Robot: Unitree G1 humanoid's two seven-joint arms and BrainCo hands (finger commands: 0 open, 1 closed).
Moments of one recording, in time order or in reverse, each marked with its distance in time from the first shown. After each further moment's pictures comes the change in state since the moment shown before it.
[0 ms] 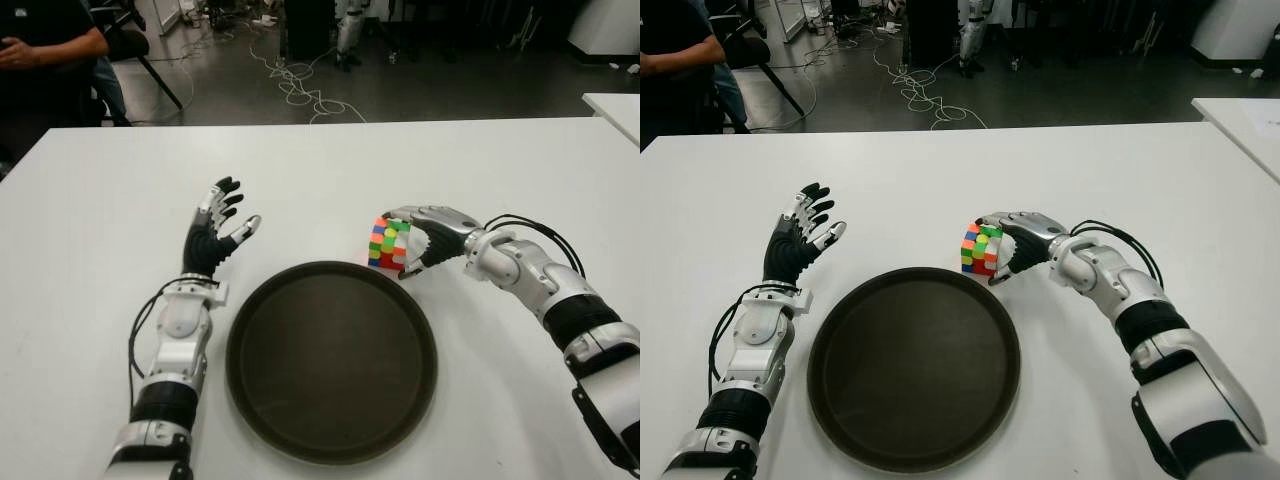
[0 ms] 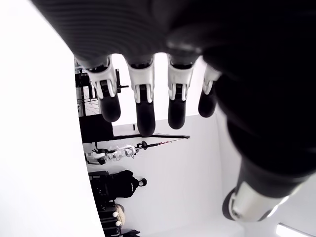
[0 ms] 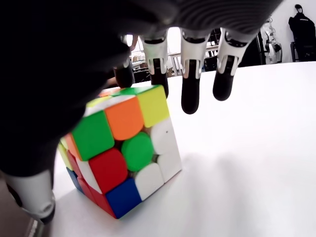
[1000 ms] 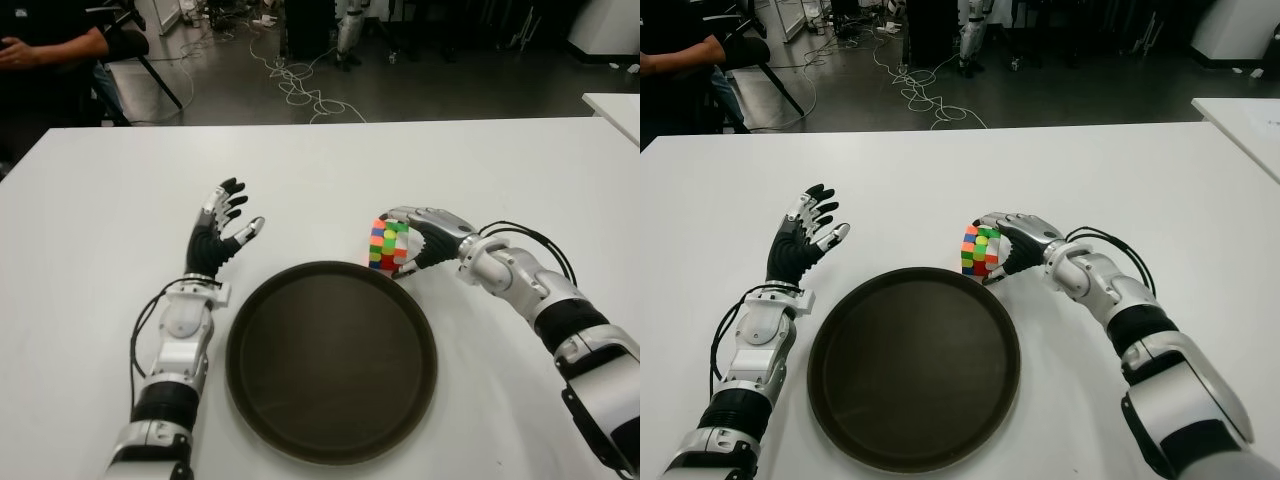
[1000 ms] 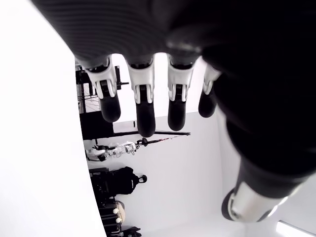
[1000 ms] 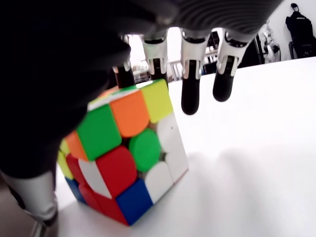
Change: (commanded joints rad) left arm 0.000 0.004 -0.007 -0.002 0.009 0.004 -0.002; right arm 0.000 0.058 0.000 0.087 0.003 -0.026 -0.158
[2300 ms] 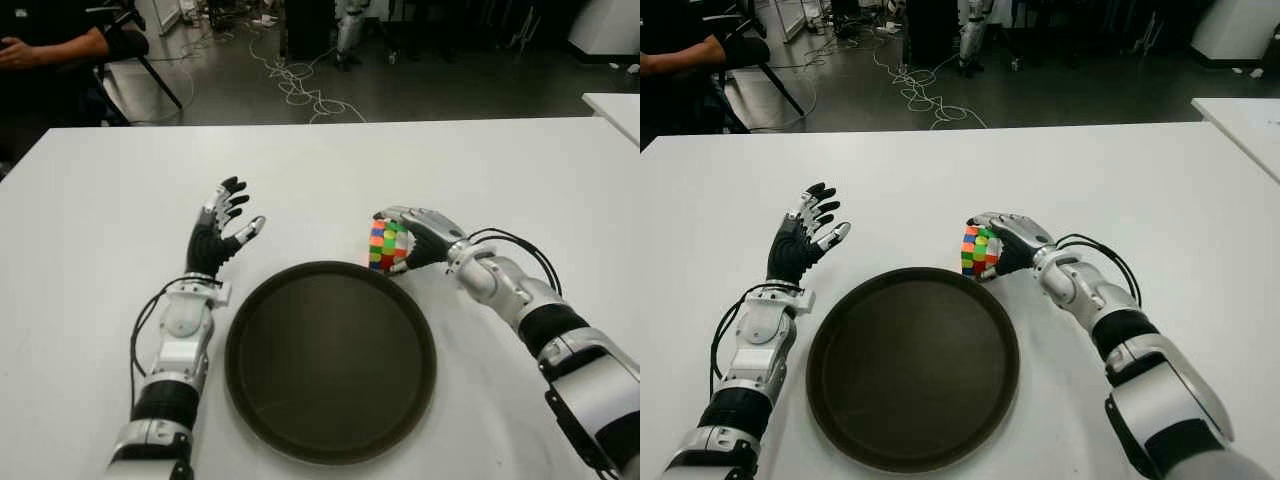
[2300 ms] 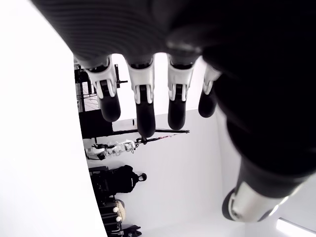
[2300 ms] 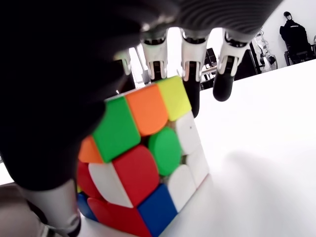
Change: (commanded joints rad) left arm -0.005 0.001 0.000 0.018 -0.005 -0.016 -0.010; right arm -0.004 0.049 0.006 0.043 -0.003 0.011 -0.090
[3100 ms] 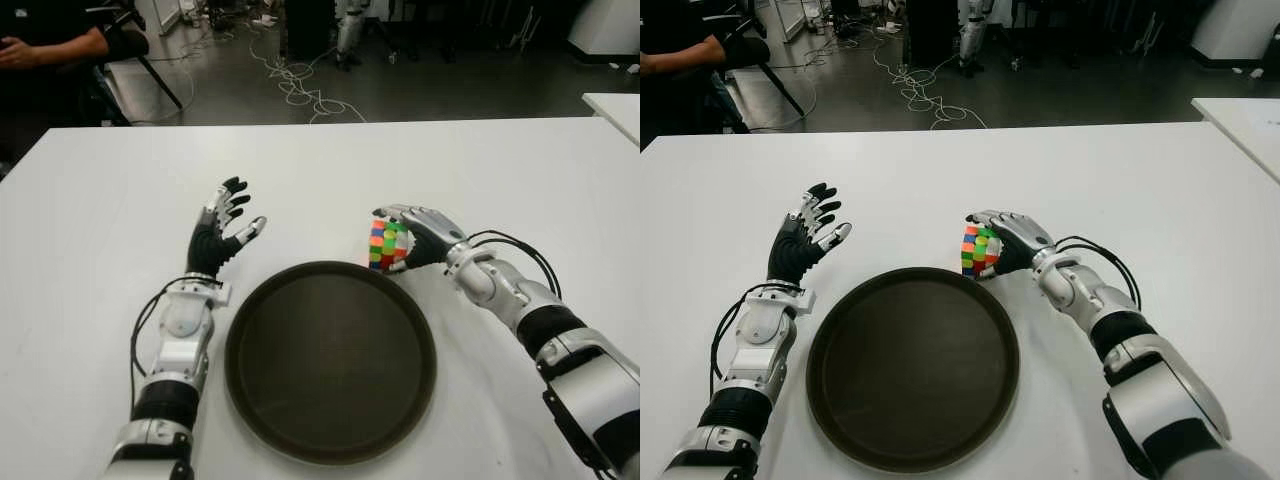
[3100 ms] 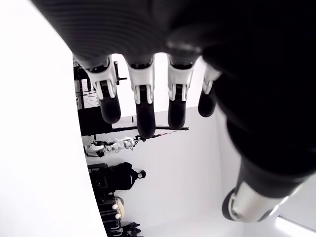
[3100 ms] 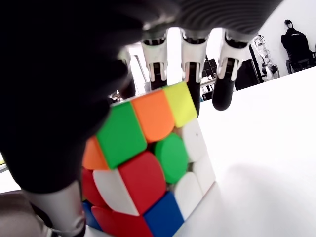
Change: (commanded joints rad) left arm 0.004 -0.005 0.002 -0.010 -0.003 0.000 -0.003; right arm -0.008 0.004 0.010 0.029 -0.007 -0.020 -0.048
